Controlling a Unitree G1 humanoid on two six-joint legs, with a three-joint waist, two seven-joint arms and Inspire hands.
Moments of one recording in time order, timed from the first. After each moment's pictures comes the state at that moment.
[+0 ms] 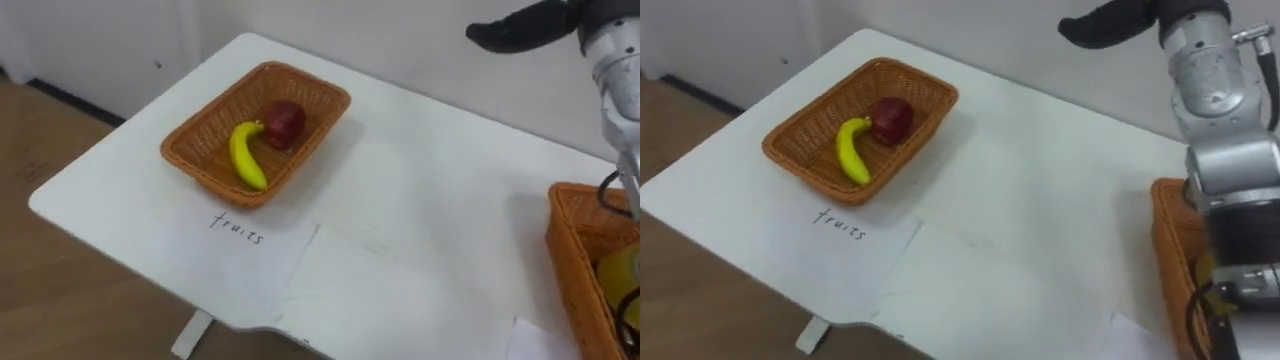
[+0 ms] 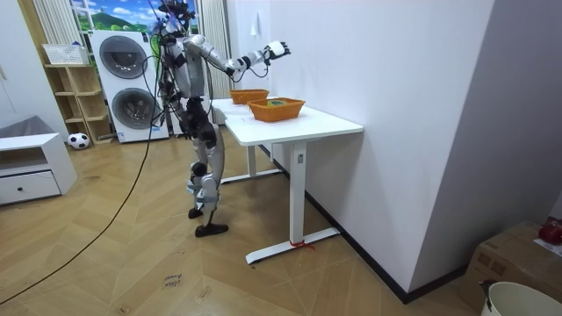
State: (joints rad) left arm 0.27 0.27 0.11 0.77 0.40 0.13 0.07; right arm -0.64 -0.64 0.01 0.29 0.01 0.09 -0.08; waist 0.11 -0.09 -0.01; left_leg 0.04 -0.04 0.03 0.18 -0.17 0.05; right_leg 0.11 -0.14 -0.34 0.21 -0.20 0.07
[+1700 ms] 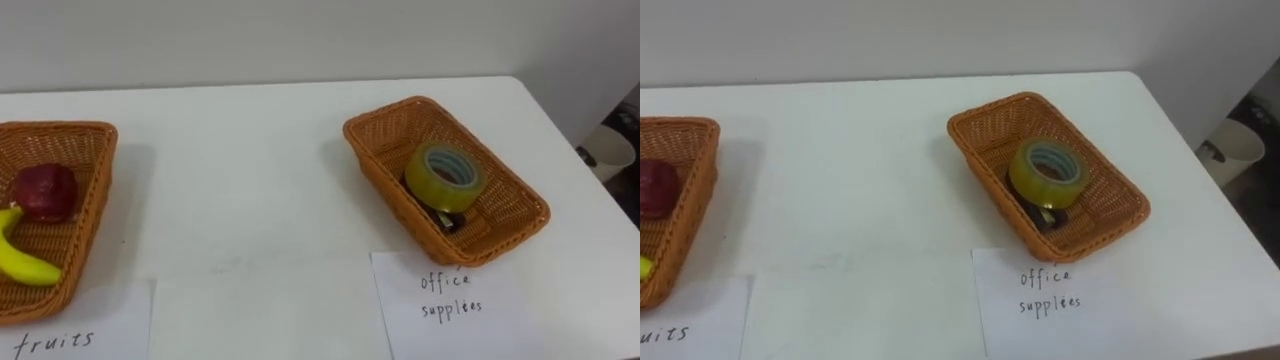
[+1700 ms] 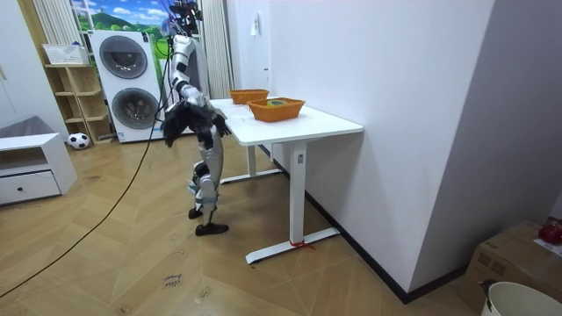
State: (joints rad) left arm 0.32 0.24 0.16 0.76 0.26 0.02 0.20; right arm 0.24 -0.41 -0.74 0.67 0.72 -0.12 -0.81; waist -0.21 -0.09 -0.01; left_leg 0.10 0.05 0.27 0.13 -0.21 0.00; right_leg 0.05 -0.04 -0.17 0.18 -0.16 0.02
